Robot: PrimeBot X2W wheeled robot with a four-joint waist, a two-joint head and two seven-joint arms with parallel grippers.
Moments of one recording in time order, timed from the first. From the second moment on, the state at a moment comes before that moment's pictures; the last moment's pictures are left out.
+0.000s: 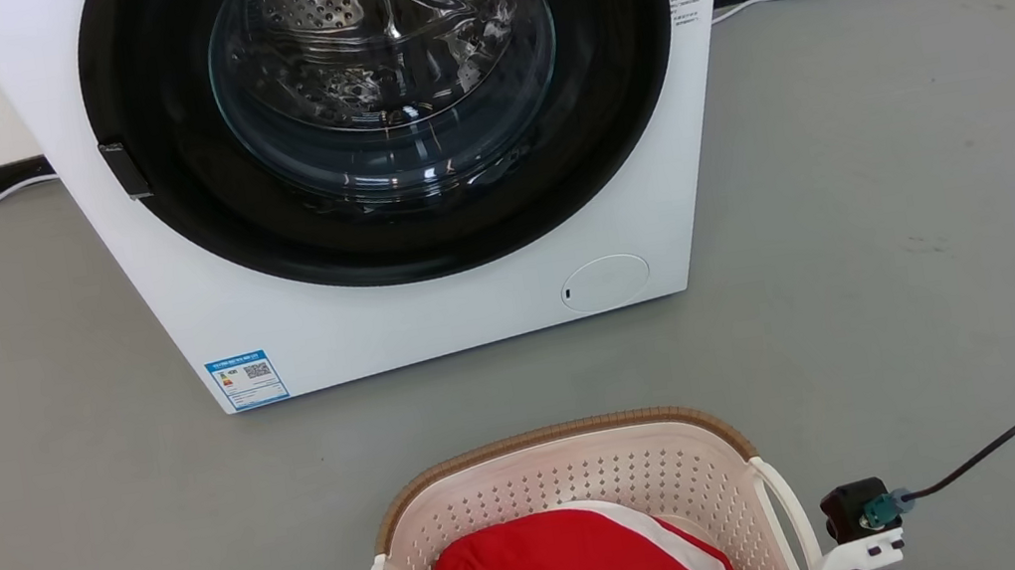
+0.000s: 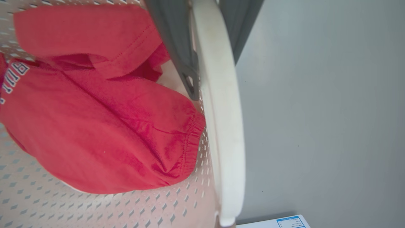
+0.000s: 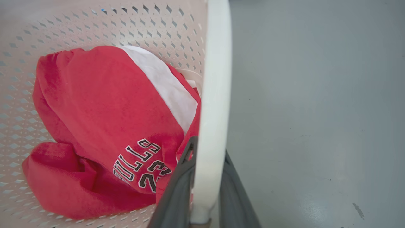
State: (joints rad) left arm -0.42 0.05 -1.08 1.21 -1.05 0.12 -0.18; right arm -0.48 -0.07 0.98 1.25 0.98 0.11 -0.04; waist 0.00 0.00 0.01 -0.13
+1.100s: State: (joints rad) left arm -0.72 0.07 -1.02 1.20 -1.07 0.17 -0.25; right arm -0.75 -0.08 0.98 1.25 1.01 0.11 -0.23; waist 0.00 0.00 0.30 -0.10
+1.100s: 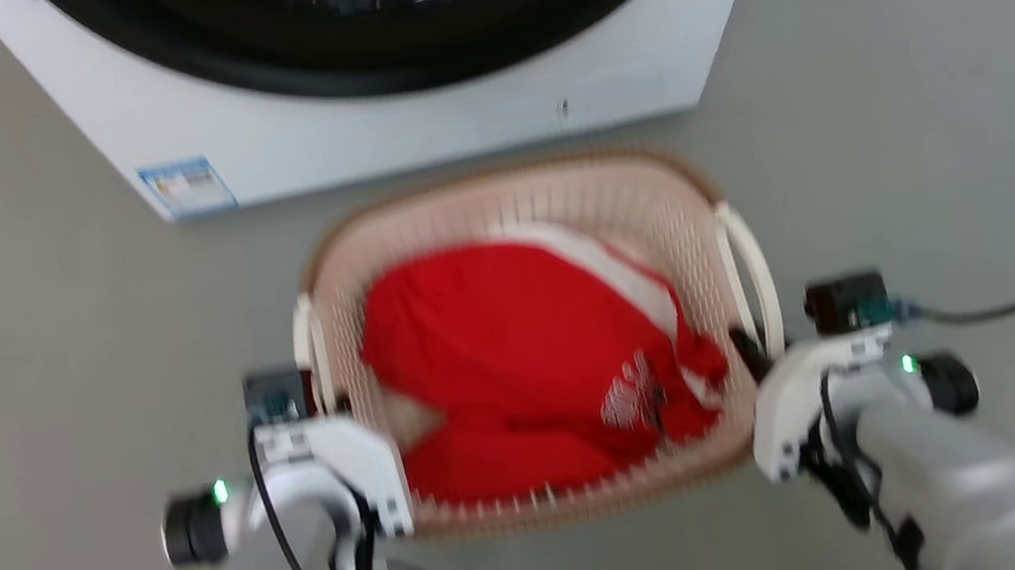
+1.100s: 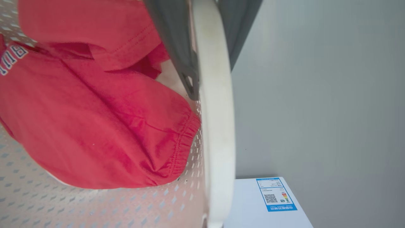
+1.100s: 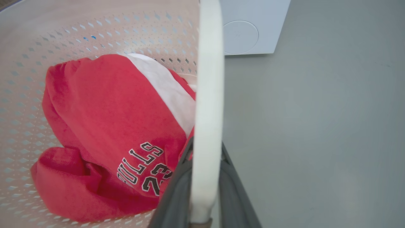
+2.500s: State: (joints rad) left arm -0.96 0.10 -0.46 0.98 -0.47 0.20 -0.26; right arm -0.99 -0.07 0.36 1.07 0.45 0.12 -0.25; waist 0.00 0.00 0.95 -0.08
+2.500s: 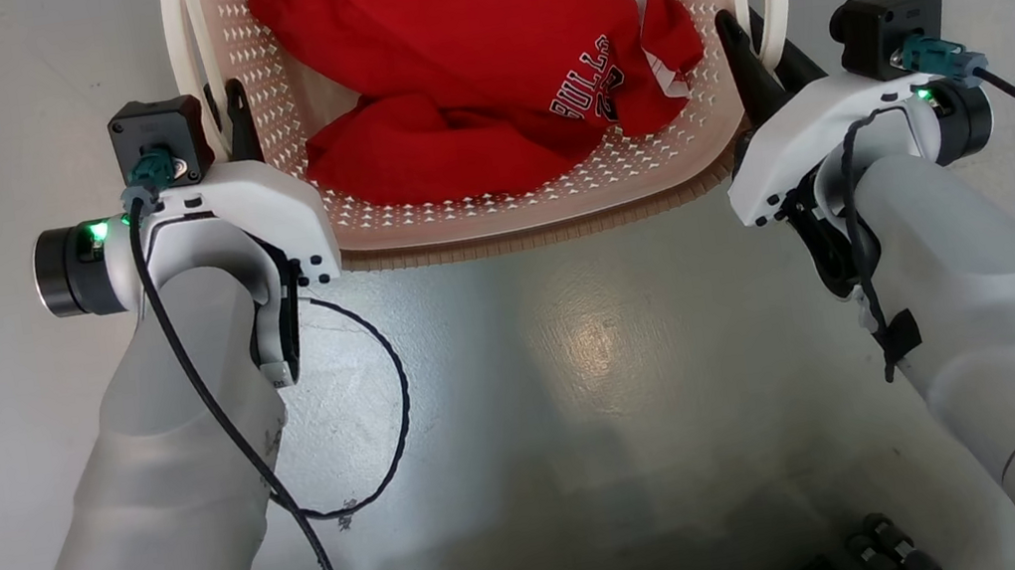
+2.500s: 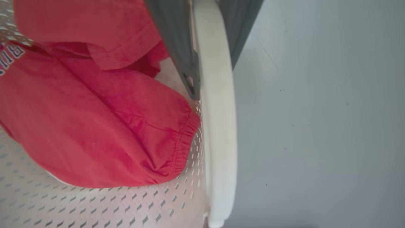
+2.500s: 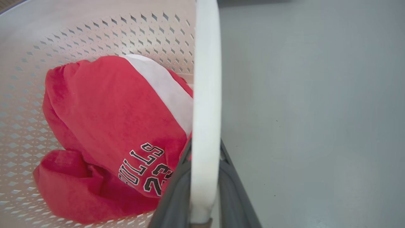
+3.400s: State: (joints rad) left arm -1.00 0.06 -0.30 1.01 -0.37 0.15 -0.26; right arm -1.03 -0.07 0.29 1.10 0.41 0.12 -0.25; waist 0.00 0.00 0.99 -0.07
